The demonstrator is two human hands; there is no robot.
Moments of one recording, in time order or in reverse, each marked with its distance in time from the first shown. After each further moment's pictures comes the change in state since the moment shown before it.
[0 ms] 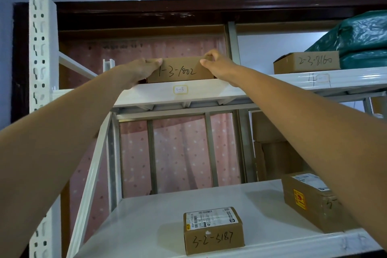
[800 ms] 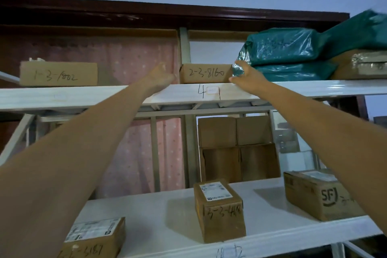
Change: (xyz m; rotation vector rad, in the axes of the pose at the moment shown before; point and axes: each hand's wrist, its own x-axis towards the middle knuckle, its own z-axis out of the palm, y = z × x) left_hand -0.005 0.198 0.265 0.040 0.075 0.140; right_hand -0.061 0.222 -0.283 -0.264 0.141 0.129
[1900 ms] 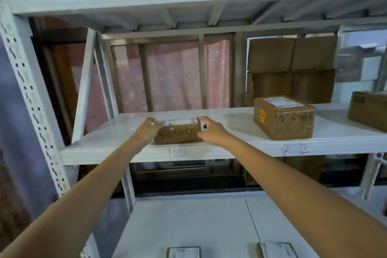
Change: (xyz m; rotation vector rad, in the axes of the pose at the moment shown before) left_hand -0.266 -0.333 -0.017 -0.069 -0.197 -0.677; right_hand -0.271 -0.072 0.349 0.167 -0.724 0.202
